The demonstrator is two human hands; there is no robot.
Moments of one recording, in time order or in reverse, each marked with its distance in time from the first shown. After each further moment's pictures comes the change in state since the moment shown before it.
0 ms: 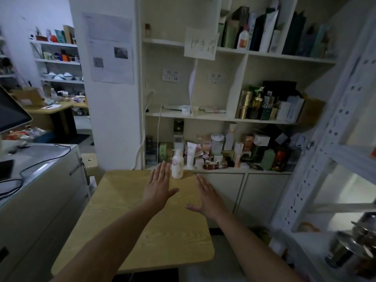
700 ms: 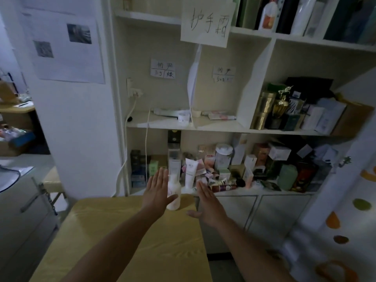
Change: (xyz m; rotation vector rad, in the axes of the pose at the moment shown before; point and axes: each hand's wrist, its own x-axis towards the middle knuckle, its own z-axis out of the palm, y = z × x) left_hand 0.252 -0.045 0.109 -0.127 -0.083 -0.048; right_hand 0.255 0.108 0.034 0.044 -0.055 0.061
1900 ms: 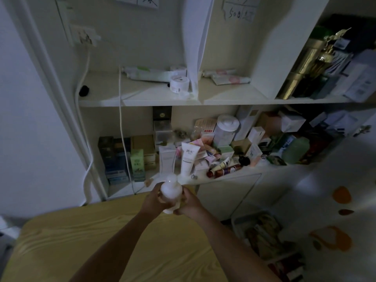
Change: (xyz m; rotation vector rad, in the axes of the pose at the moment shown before) left_hand 0.131 -0.079 0.157 -0.916 -0.375 -0.207; right_hand 0.172 0.011 0.127 0.761 -0.218 0.535
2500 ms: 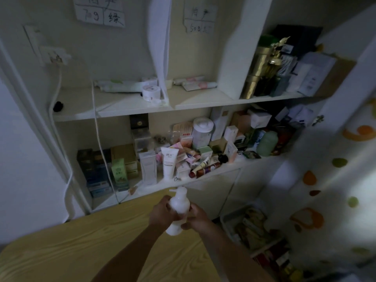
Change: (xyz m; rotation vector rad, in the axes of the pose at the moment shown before) left_hand -0.035 0.035 0.058 0.135 -0.064 -0.008; right_hand -0.072 0.046 -0.034 0.187 0.058 0.046
